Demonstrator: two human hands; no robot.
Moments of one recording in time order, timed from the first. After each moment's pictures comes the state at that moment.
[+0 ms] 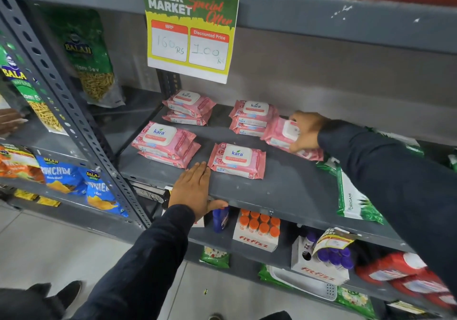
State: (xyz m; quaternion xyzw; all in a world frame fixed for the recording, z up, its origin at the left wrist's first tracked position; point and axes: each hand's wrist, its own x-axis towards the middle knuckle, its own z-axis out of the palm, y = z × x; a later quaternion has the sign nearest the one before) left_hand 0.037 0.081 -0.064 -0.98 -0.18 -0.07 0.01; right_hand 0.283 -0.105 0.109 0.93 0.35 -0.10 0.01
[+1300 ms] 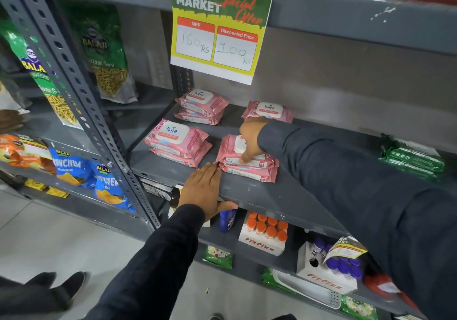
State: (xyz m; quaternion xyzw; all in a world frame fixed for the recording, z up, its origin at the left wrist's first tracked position) left_hand 0.038 0.083 -0.064 -0.98 -0.18 -0.07 0.00; right_hand 0.194 0.010 0.113 0.84 0.50 -0.12 0.19
